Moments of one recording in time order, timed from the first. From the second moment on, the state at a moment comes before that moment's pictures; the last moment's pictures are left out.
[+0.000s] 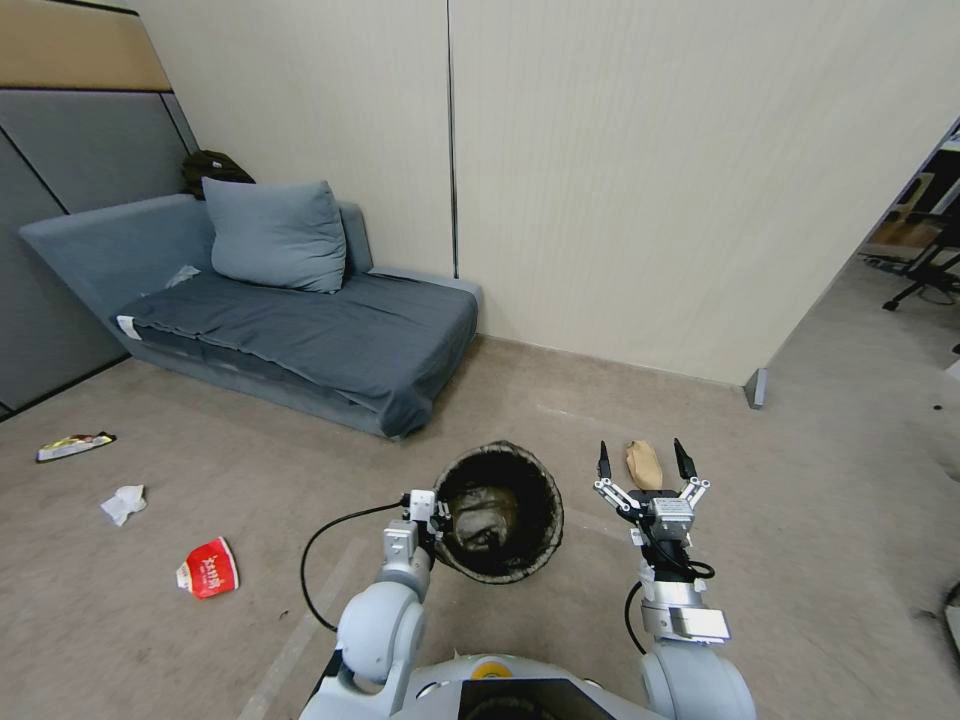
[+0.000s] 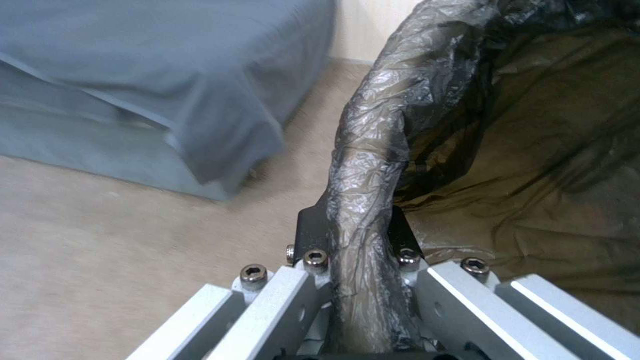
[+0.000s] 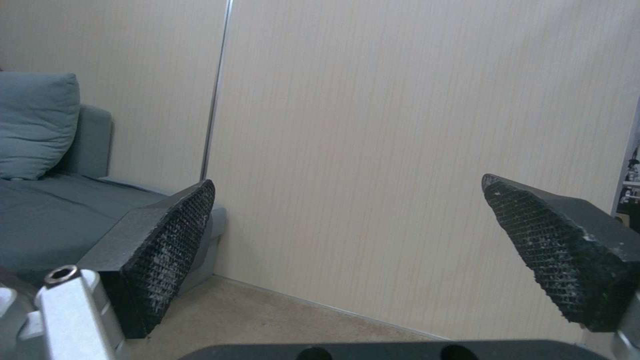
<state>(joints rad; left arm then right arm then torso) 1.61 -1.54 -0.28 -2.29 0.03 0.50 -0.14 -1.81 1.61 0.55 2.30 -0.21 0.36 0.07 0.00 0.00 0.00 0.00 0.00</state>
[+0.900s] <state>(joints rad) 1.74 -1.54 -0.18 -2.36 0.14 0.33 -0.24 -1.81 1.61 0.56 2.27 -0.21 0.37 0.05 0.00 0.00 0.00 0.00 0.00</state>
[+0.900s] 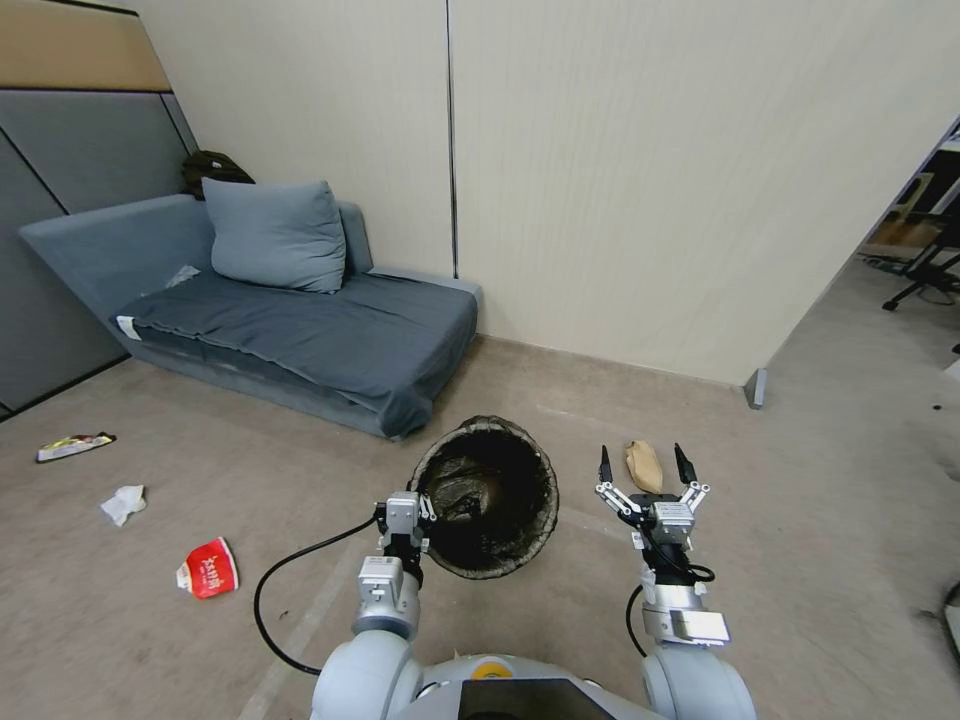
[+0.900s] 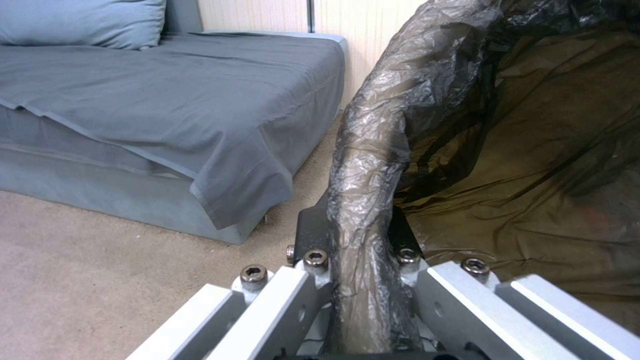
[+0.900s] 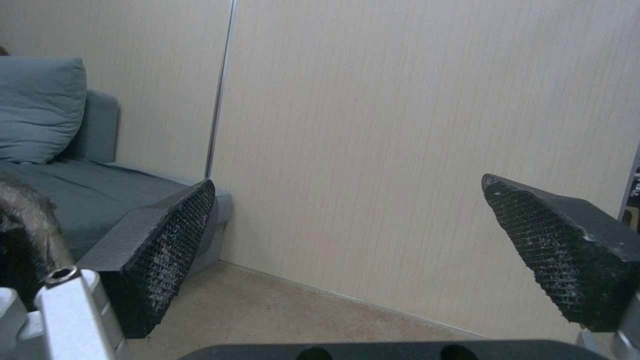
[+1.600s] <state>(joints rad) 1.73 -1.54 -0.17 -2.35 0.12 0.34 -0.24 -1.81 1.61 0.56 2.26 -0.20 0.37 0.05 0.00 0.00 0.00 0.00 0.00</state>
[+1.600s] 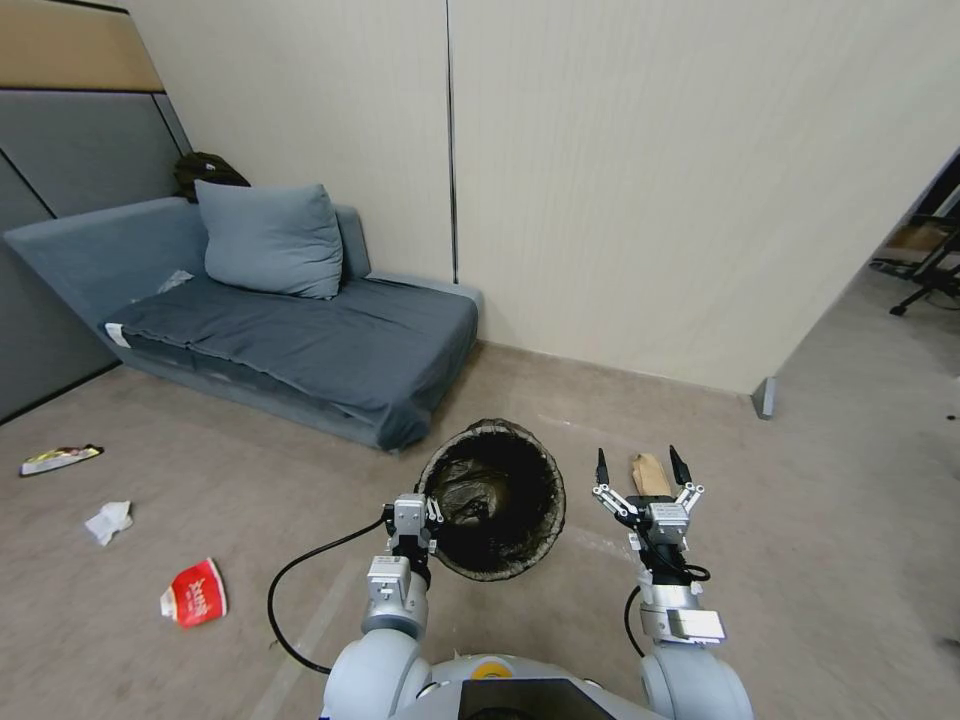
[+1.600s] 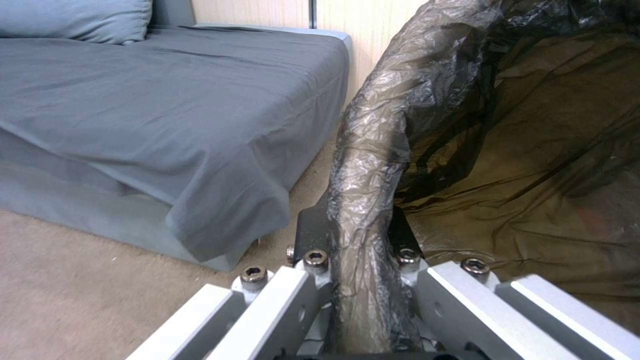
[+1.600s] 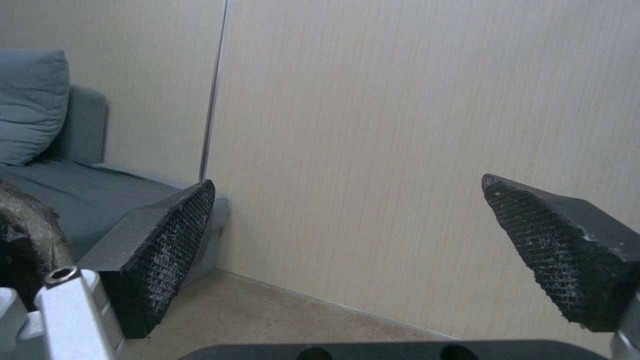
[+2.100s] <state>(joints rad) 1.73 -1.53 -0.17 -2.35 0.13 0.34 -0.24 -1.81 1.61 0.57 2.26 -0.18 0.41 0.03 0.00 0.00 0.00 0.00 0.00</state>
